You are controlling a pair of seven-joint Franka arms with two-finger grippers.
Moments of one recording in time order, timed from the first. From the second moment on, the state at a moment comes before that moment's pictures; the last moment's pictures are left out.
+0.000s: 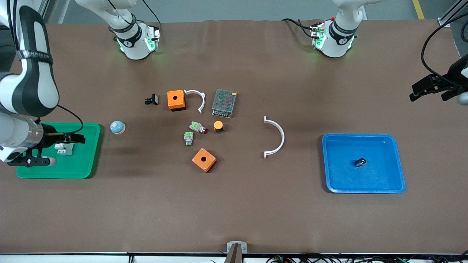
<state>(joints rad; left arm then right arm) 0.18 -0.07 -0.12 -1.70 -0.03 1.67 0.06 -0.03 0.31 -0.06 -1.62 0.00 1.74 -0.09</state>
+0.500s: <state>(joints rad) 0.18 -0.06 -0.12 -1.59 -0.03 1.62 0.06 -0.02 0.21 -0.06 -1.49 0.00 1.49 -0.09</state>
